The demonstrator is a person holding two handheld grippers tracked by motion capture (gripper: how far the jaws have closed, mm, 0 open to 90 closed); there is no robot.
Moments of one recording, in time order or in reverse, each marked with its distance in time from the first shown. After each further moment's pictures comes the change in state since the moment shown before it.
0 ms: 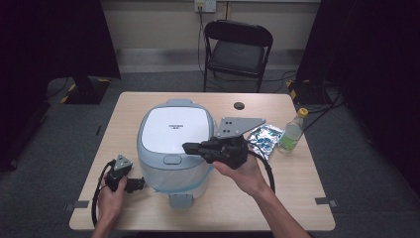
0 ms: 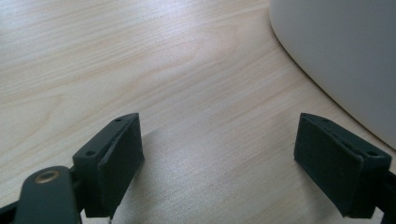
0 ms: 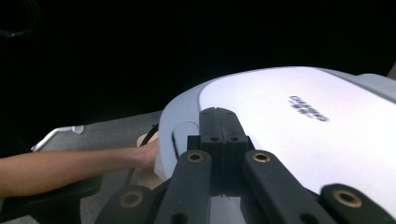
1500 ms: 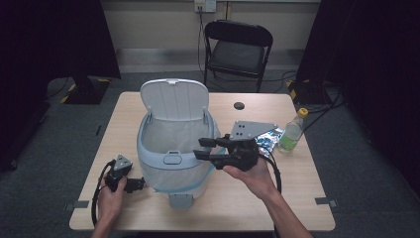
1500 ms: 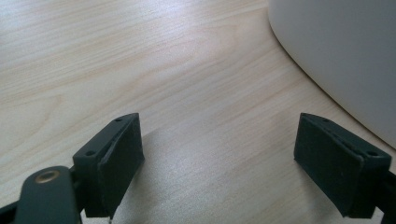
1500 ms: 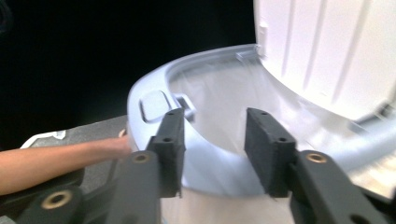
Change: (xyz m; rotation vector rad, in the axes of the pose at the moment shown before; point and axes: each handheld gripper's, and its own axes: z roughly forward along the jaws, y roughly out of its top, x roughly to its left) left arm 0.000 0.000 0.000 -0.001 -0.004 0.004; right arm -0.011 -0.023 -0.021 -0.004 -0.082 0.035
